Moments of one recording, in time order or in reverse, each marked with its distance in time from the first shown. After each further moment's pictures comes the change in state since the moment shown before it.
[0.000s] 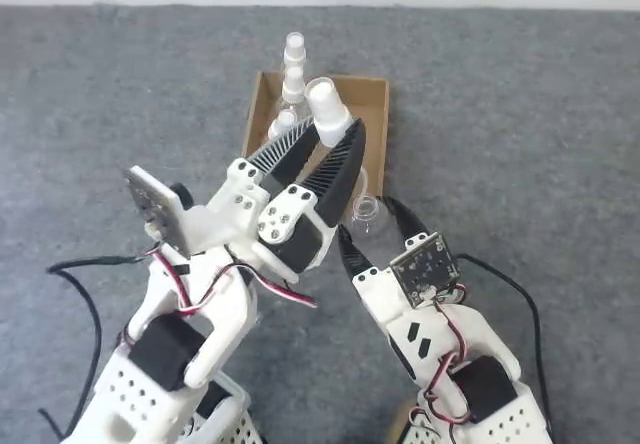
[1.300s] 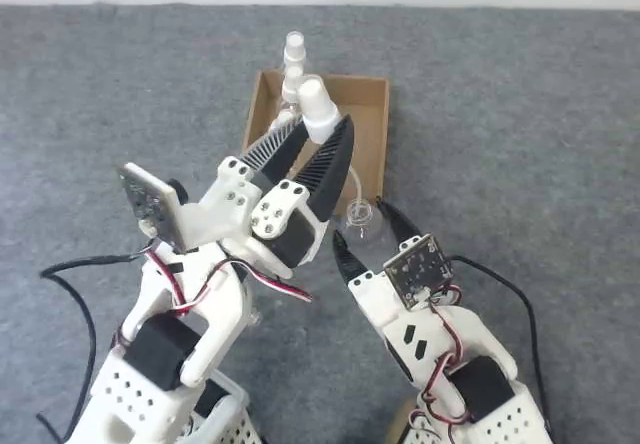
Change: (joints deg) left arm -2.4 -0.3 -1.3 2.1 -0.7; right arm -1.6 0.0 1.4 0.0 0.0
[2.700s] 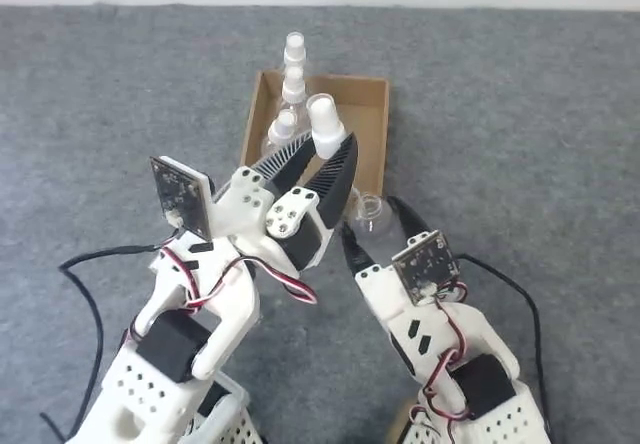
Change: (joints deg) left arm 0.2 0.1 5.1 3.9 0.2; right arm 3.8 0.0 0.0 -2.1 0.0
